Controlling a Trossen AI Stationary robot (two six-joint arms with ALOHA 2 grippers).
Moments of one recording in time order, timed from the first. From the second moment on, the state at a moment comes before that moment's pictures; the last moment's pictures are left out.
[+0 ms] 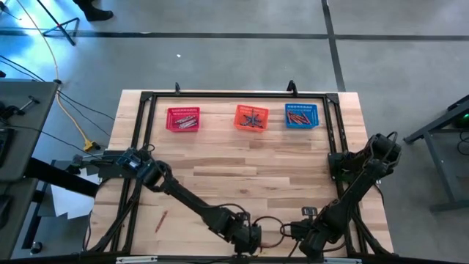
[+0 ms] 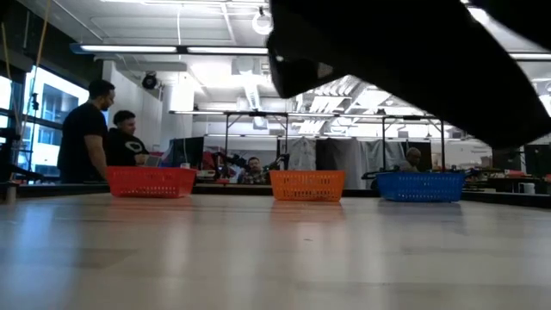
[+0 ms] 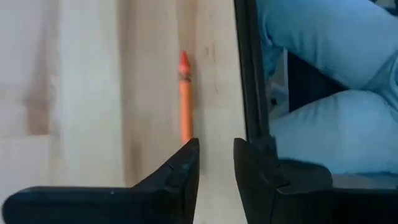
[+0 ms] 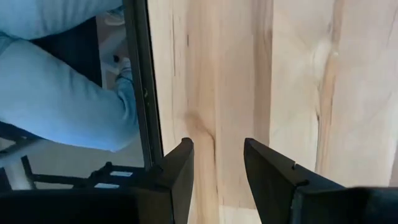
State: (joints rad) left arm -0.55 2.38 2.02 -0.65 0.00 -0.52; right arm 0.92 1.72 1.18 -0.75 -0.08 0.99
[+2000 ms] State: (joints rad) left arm -0.57 2.10 2.02 -1.57 -0.45 -0.99; right arm 0.69 2.03 1.18 -0.03 0.00 0.56
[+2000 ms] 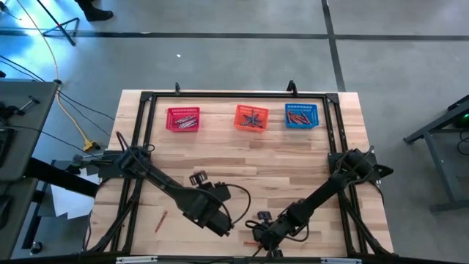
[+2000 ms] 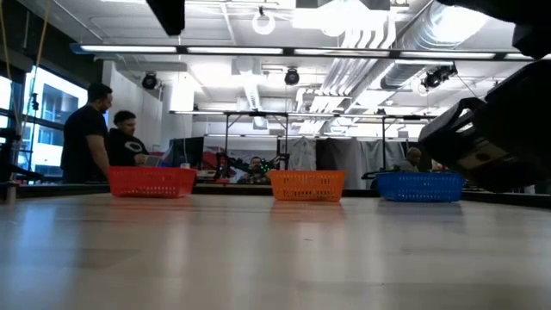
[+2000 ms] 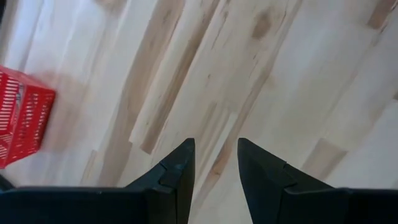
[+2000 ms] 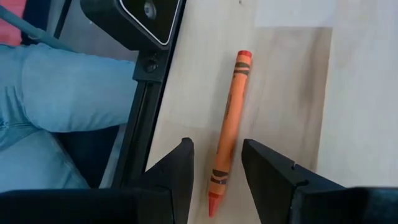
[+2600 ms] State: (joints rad) left arm -0.57 1.96 2.02 -1.57 -0.59 -1.00; right arm 0.67 2.05 1.18 -0.06 0.01 0.34
